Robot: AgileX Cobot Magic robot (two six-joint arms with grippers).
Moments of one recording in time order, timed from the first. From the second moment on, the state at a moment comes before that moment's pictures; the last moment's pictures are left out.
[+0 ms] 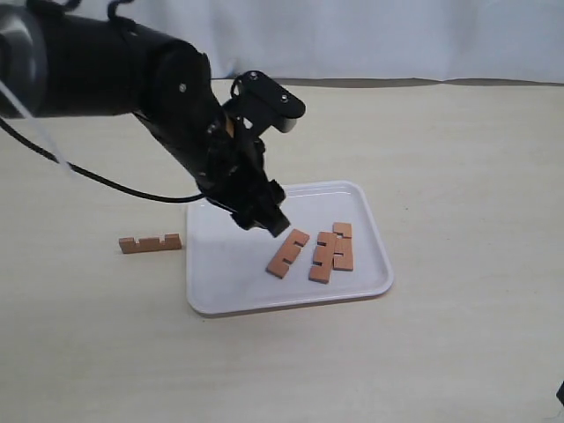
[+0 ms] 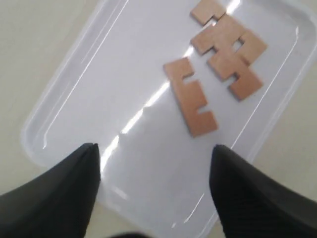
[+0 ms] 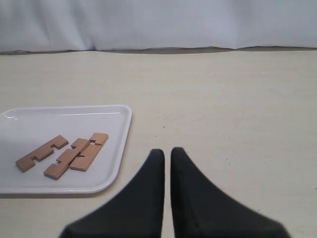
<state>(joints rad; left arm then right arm) -0.69 1.82 -1.25 -0.06 0.69 0.27 -0.19 0.00 0.00 0.17 0.36 -0.11</state>
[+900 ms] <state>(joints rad) -0.44 1.89 -1.04 0.04 0.67 0.43 -0.19 0.00 0.00 0.17 0.36 -0.11</state>
